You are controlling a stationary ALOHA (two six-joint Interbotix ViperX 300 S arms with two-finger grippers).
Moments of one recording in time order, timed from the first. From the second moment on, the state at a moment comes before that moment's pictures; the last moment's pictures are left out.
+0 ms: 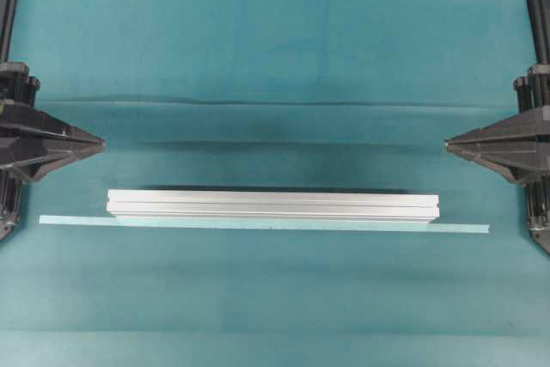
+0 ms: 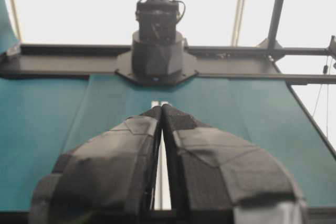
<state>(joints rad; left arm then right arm) 0.00 -0.96 1.17 0.00 -0.29 0.00 0.00 -0.97 1.17 0.00 -0.29 -0.01</state>
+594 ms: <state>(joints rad) 0.00 -0.81 0.99 0.02 -0.07 -0.07 0.00 -0.88 1.06 0.10 0.00 0.09</state>
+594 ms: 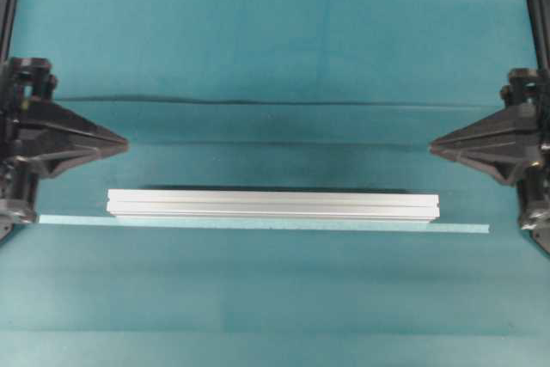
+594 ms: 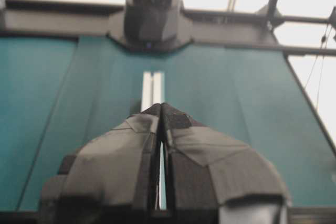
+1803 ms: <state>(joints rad) 0.02 -0.29 0.56 0.02 0.74 -0.05 -0.03 -0.17 0.45 0.06 0.96 0.06</state>
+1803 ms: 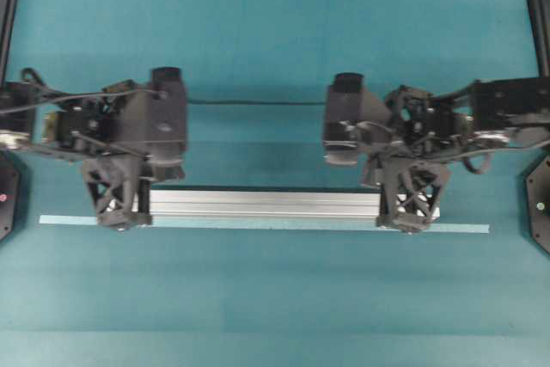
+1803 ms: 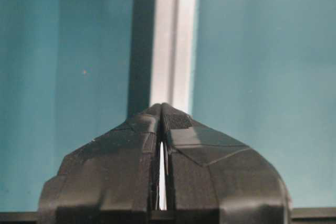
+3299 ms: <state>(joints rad) 0.02 -0.07 0.60 0.02 0.64 -0.02 0.00 -0.03 0.47 0.07 0.91 0.01</state>
